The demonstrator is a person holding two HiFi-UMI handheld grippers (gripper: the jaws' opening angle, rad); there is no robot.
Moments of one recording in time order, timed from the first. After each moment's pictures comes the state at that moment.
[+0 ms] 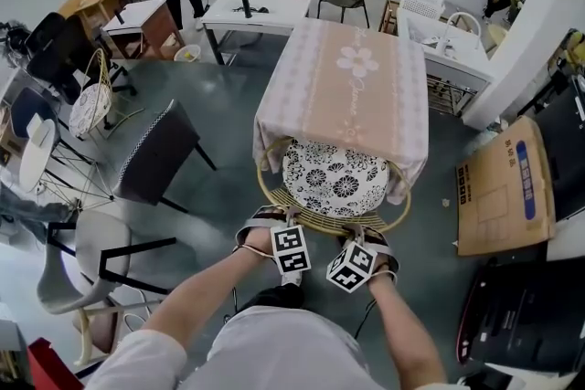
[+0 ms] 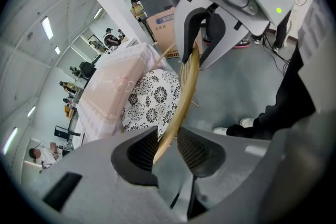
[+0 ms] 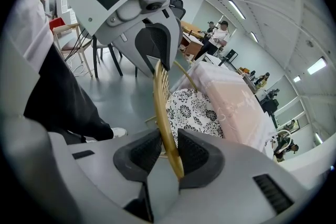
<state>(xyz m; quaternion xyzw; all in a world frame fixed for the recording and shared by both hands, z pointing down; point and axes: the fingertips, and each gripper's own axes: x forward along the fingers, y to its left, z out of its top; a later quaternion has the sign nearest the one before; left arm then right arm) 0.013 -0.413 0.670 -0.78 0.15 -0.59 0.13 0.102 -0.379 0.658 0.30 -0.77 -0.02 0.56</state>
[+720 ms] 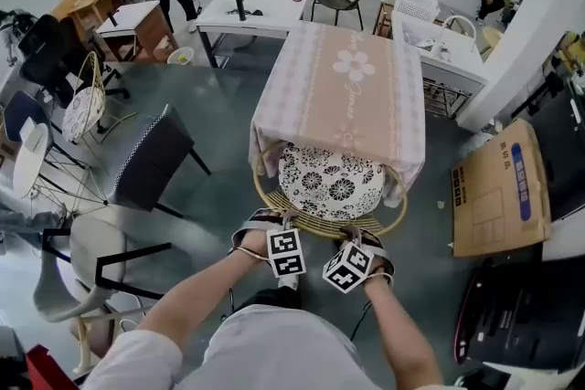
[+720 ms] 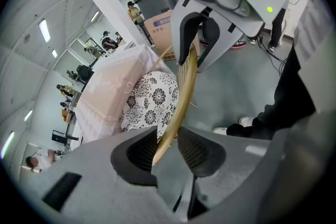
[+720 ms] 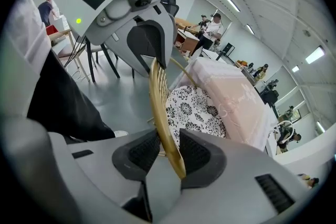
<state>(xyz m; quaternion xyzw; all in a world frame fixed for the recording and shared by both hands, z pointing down) 0.008 -0.421 0.671 -0.79 0.13 -0.58 0.14 0.096 -0.390 0.661 0.32 -0.76 0.01 0.56</state>
